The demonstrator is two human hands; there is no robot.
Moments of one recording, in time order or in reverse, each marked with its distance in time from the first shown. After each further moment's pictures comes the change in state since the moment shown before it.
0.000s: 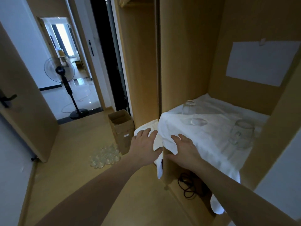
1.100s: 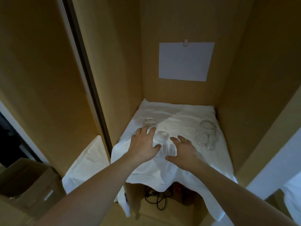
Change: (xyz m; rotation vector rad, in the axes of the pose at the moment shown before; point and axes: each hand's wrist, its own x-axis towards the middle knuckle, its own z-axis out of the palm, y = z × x) left_hand 0.301 0.025 0.059 -0.238 -0.125 0.732; right_hand 0.134 0.049 -0.028 -0.009 0.124 0.765
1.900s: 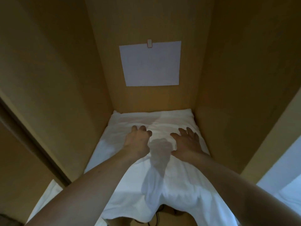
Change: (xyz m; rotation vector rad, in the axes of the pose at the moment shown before) left_hand 0.155 0.059 0.020 0.317 -0.232 0.163; right_hand 0.104 0.106 -0.048 -0.148 0.005 0.175
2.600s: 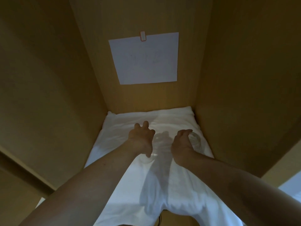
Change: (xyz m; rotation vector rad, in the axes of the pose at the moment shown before) left_hand 0.062 0.009 -0.006 0.139 -0.262 0.035; right_hand 0.039 -0.027 0.012 -1.071 -0.120 -0.011
